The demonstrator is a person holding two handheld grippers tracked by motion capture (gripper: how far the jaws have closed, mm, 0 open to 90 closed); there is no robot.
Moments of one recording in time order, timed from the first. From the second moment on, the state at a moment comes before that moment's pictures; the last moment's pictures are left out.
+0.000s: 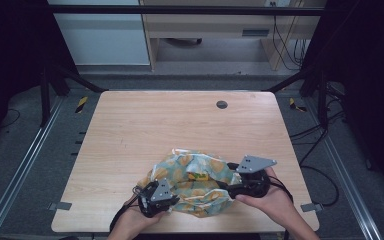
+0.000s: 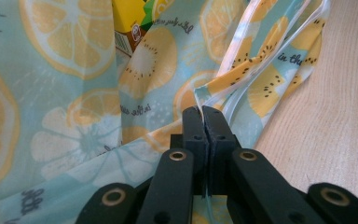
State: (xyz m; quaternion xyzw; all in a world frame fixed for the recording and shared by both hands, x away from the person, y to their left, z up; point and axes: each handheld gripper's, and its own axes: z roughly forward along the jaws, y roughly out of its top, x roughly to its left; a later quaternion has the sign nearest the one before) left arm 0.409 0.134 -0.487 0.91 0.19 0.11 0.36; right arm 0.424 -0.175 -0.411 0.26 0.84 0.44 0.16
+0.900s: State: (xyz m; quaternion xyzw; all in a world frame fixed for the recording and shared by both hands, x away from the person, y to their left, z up) left arm 0.407 0.134 -0.481 0.90 0.18 0.13 0.36; right arm 0.454 -0.154 -0.412 0.27 0.85 0.42 0.16
